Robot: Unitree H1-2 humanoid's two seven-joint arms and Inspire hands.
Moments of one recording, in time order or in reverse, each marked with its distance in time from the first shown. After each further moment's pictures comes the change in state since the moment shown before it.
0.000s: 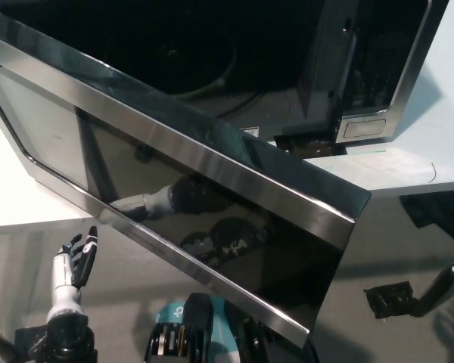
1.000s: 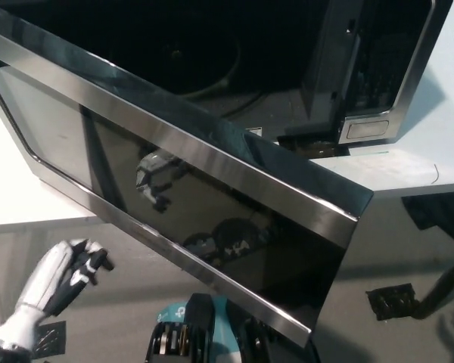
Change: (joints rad) left_arm 0.349 0.302 -0.230 -0.950 -0.016 -0.084 -0.341; right_arm 0.015 -0.006 0.000 0.000 0.015 -0.009 -0.010
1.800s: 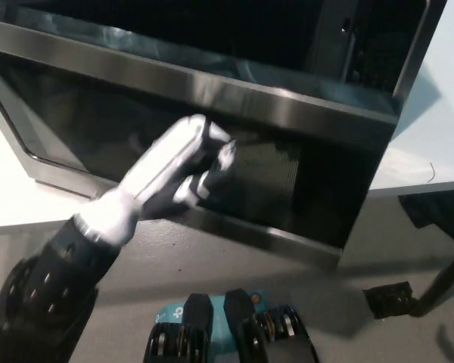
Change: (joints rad) left_arm -0.468 -0.162 -0.104 -0.272 -0.114 0.178 -0.267; right_arm 0.044 -0.008 0.045 0.008 -0.001 -0.017 -0.006
